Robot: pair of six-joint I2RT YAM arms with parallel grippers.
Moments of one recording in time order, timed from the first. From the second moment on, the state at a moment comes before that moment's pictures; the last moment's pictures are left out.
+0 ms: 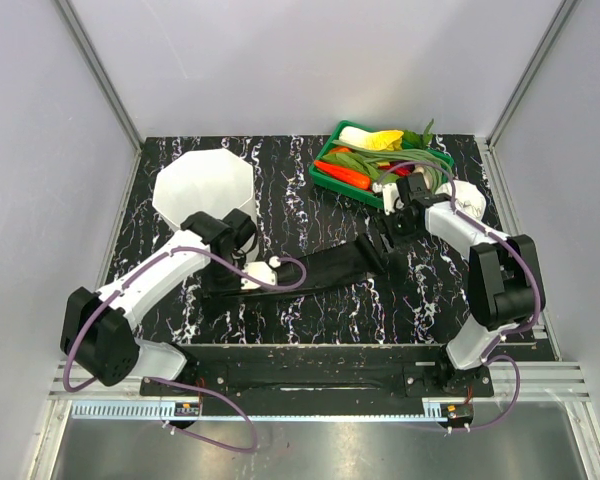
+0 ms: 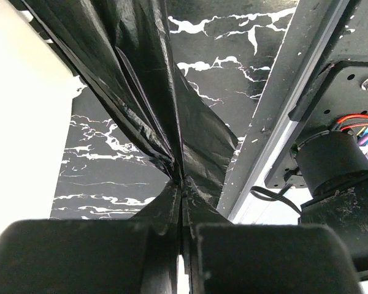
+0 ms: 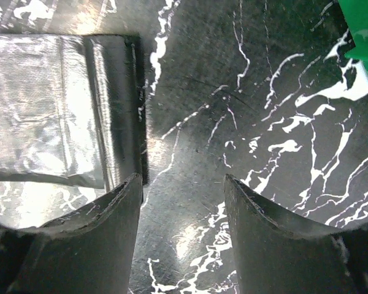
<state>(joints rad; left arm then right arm) -0.56 1.36 1.09 -1.33 0.03 0.92 0.24 1.70 1.12 -0.56 -0.12 -0.21</state>
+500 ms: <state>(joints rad) -0.57 1.38 1.10 -1.34 0.08 0.91 0.32 1.73 1.18 -0.55 -0.21 -0.19</state>
